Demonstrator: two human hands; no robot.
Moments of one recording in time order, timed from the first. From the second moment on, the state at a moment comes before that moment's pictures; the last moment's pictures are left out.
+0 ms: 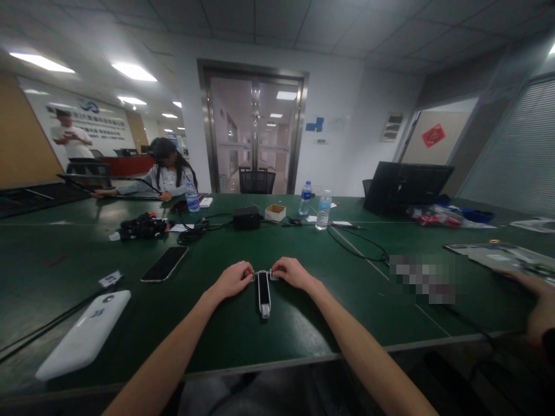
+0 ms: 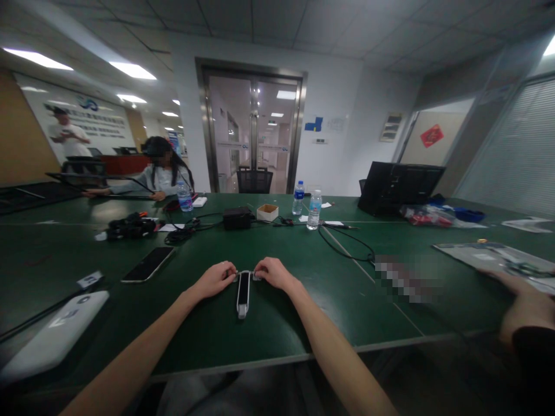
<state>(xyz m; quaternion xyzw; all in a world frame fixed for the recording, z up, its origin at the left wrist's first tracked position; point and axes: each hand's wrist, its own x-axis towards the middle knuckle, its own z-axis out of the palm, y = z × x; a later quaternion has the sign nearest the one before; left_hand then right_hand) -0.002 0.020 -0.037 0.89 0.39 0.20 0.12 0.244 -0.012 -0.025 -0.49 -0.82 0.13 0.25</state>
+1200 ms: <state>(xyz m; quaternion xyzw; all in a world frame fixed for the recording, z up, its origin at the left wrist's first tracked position) -0.002 0.021 -0.038 0.89 0.39 0.20 0.13 0.242 -0.014 -0.026 -0.50 -0.82 0.12 0.24</state>
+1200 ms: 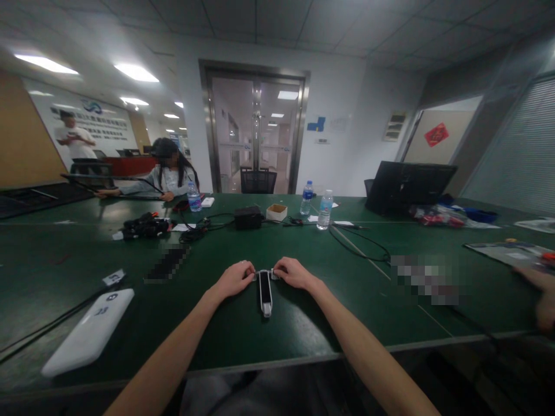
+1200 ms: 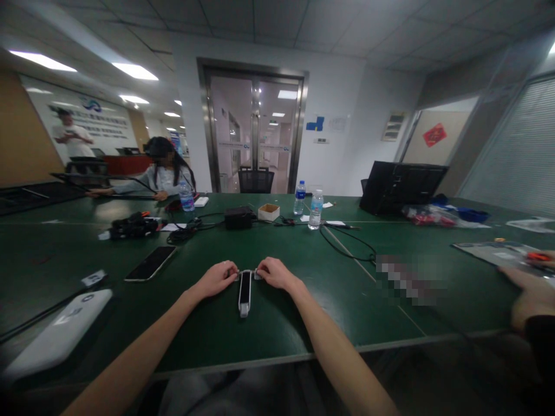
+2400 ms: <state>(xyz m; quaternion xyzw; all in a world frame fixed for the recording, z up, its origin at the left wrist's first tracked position) -0.002 0.020 -0.036 0.88 0.40 0.20 0.13 0.244 -0.014 -0.029 -0.49 -0.82 0.11 0.26</state>
